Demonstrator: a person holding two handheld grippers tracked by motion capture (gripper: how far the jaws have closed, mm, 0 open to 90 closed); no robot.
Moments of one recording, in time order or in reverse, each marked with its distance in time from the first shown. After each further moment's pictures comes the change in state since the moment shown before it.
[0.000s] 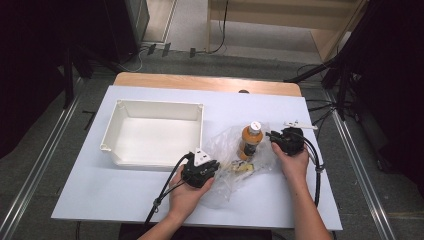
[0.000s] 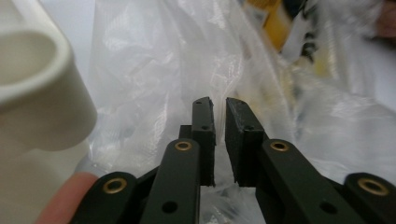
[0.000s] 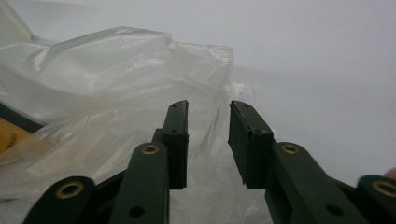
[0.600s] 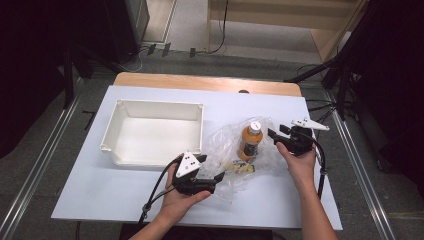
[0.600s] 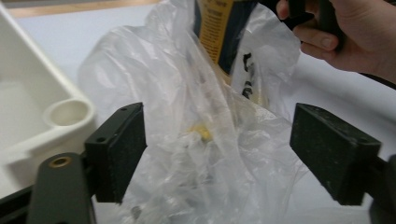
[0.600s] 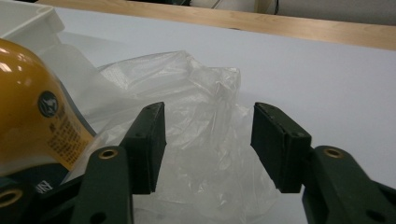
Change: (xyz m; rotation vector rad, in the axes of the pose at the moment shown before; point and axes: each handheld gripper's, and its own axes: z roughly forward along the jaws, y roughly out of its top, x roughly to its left) left arm -0.003 0.000 -0.040 -0.168 -0.114 0.049; right arm 0.011 0.016 -0.040 -0.104 0.006 -0.073
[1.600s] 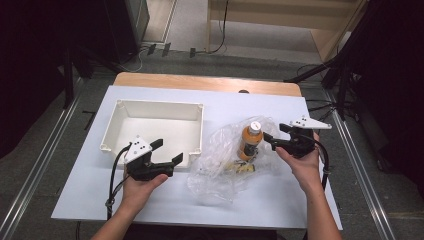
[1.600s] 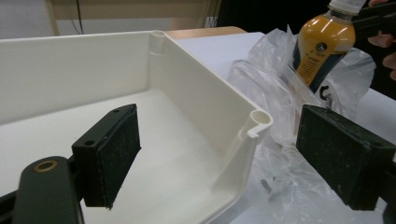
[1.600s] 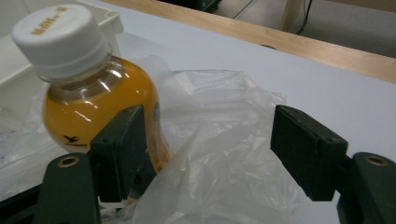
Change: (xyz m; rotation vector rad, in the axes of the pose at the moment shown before) left arm 0.078 0.011 -0.080 -0.081 0.154 -0.075; right arm 0.023 0.018 -0.028 0.009 0.094 -0.117
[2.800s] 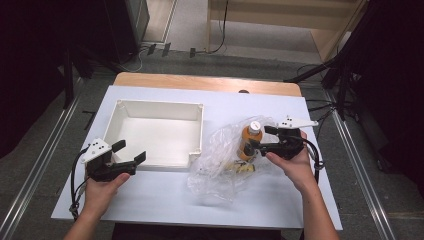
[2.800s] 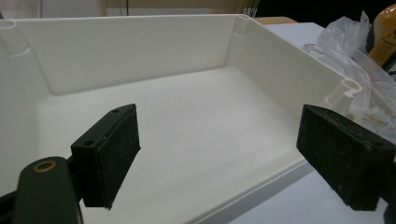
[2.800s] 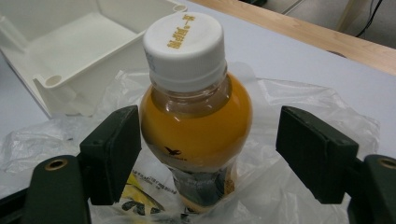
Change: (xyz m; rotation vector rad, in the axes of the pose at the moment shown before) left arm 0.065 -0.015 -0.056 0.028 0.128 -0.034; right arm 0.027 0.010 0.010 0.043 0.178 -0.077
